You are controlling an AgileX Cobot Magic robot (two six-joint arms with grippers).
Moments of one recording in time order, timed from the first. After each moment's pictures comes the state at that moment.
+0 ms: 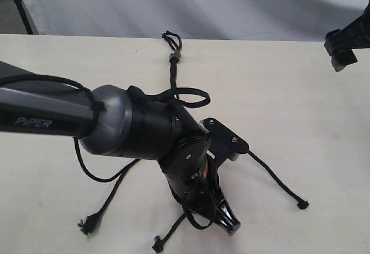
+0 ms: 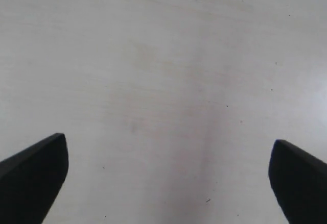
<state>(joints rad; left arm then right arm) -0.87 1.99 -1.17 0.00 0.56 -0.15 0.02 1.58 -1.30 -0.37 1.00 0.05</state>
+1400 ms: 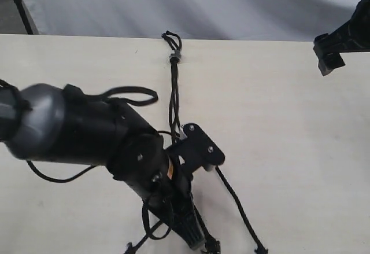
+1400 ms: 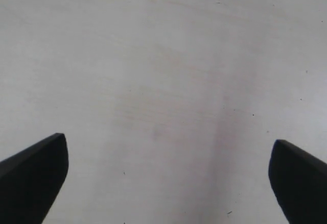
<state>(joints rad) -0.83 1.81 -0.96 -0.14 0.46 0.18 0.02 1.61 -1.30 -0.30 0.97 0.00</state>
